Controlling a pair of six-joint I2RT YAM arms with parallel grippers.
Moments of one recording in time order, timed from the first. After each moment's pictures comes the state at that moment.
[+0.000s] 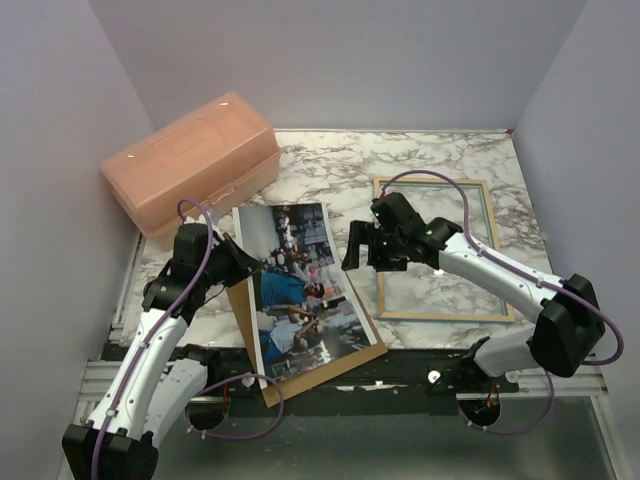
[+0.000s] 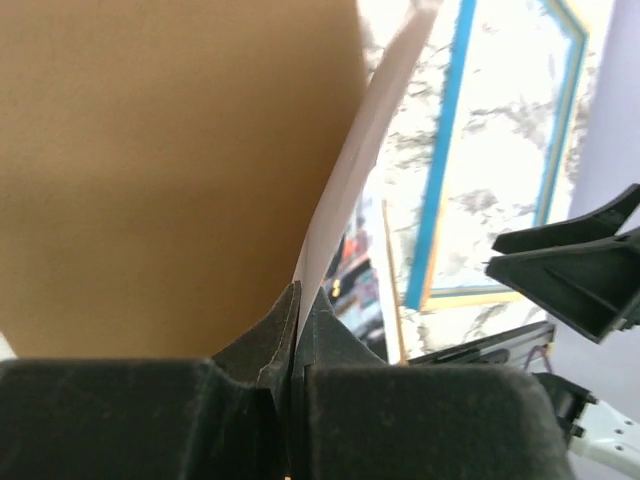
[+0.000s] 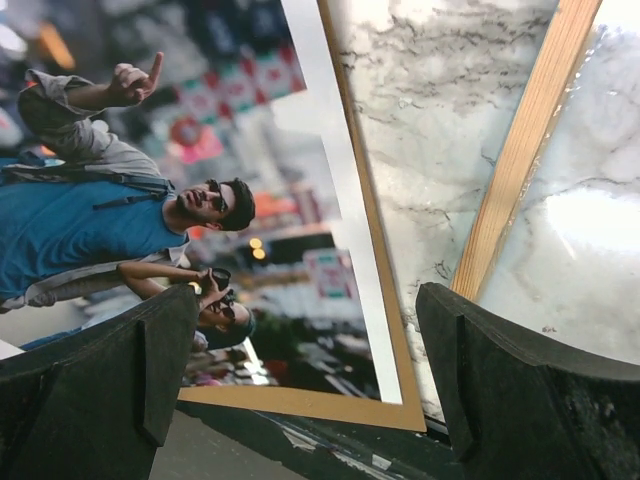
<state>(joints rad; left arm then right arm) -0.22 0.77 0.64 -0.58 0.29 -0.76 0.72 1.41 1.04 -0.60 -0.09 0.69</state>
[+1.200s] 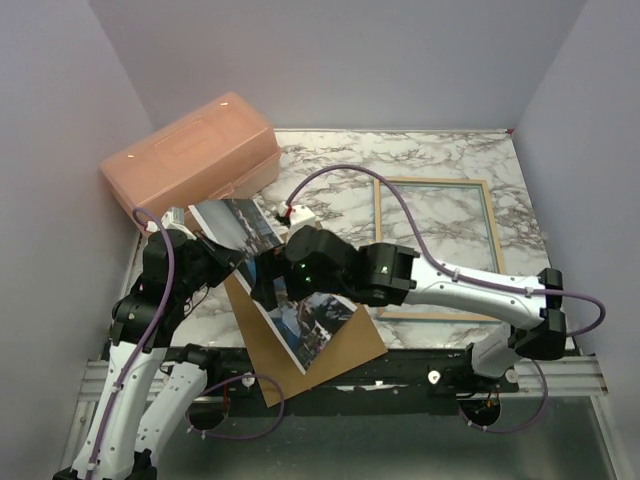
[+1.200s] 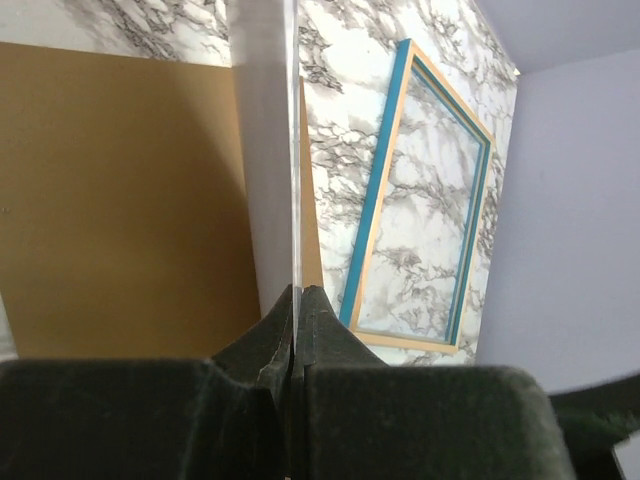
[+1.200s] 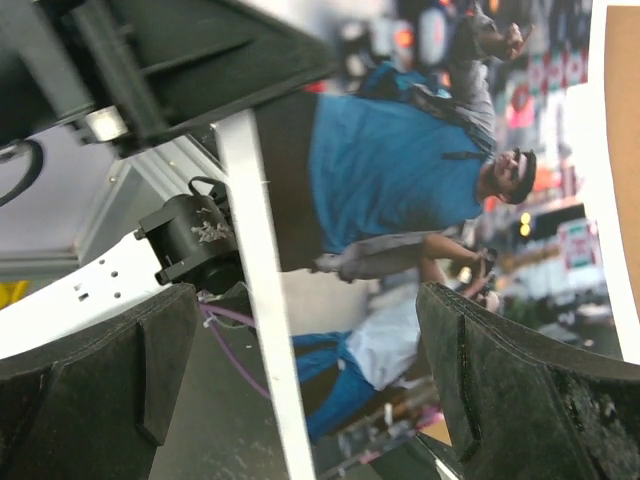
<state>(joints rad) -0.24 0.59 0.90 -0.80 0.13 -0.92 1.28 1.54 1.56 -0.61 0.19 0.70</state>
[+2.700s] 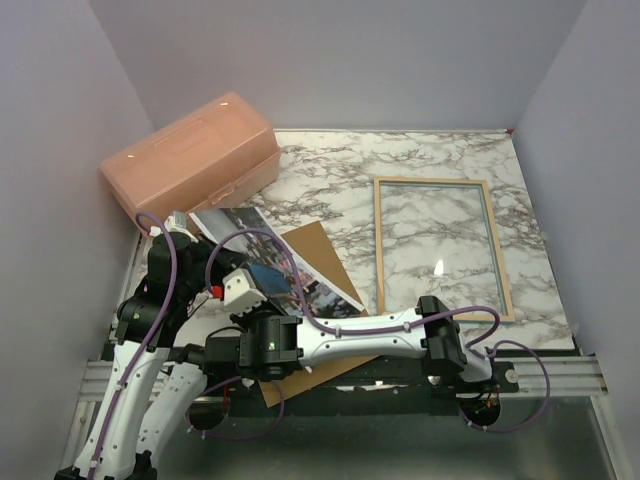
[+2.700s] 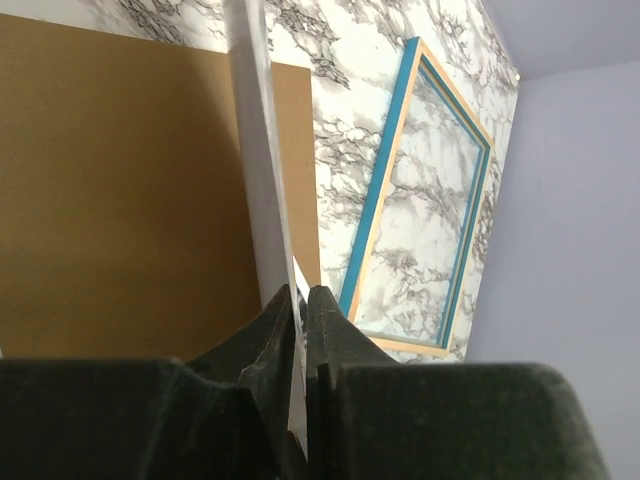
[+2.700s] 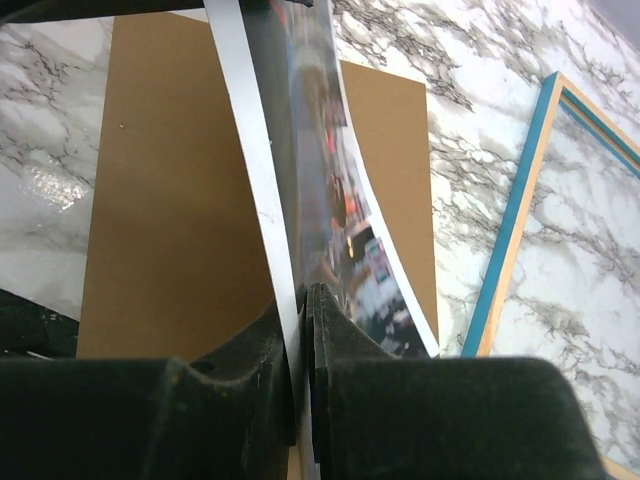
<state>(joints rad) -0.24 0.58 0.83 -0.78 0.12 -0.98 1.62 2.14 2.07 -1.16 1.11 0.75</state>
